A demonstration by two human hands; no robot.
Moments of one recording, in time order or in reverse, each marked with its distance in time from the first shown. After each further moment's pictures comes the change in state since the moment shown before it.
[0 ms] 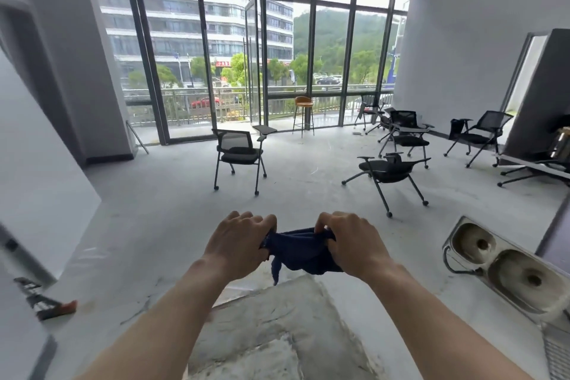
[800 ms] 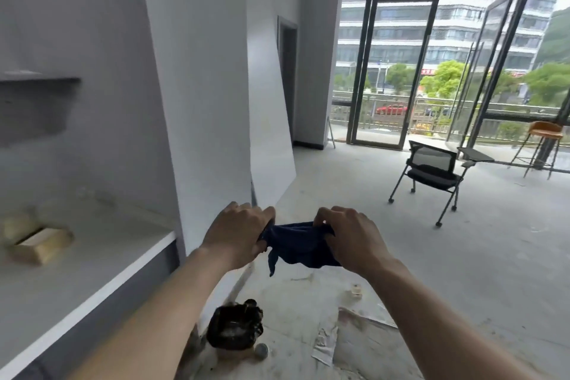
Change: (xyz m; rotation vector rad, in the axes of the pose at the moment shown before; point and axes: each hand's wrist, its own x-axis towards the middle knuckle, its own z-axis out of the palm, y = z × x) left_hand -0.324 -0.243 -0.137 0.321 -0.051 -0.681; right_hand 0.051 -0.406 0.117 0.231 -0.127 -0.727
